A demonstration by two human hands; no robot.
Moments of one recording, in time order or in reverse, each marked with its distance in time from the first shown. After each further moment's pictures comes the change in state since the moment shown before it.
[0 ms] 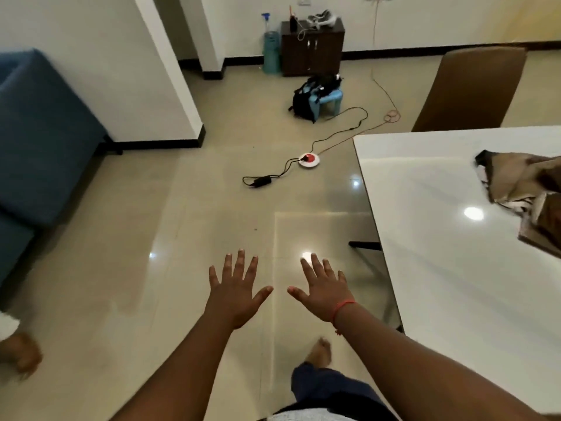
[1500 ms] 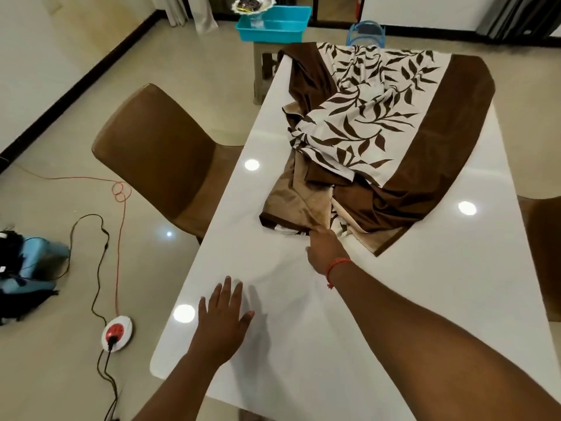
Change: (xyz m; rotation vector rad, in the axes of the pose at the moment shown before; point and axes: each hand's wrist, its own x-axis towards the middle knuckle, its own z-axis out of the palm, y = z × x) left_hand 0.528 0.412 -0.168 0.371 -0.187 1.105; right_hand 0.160 0.448 -0.235 0.427 0.565 1.148
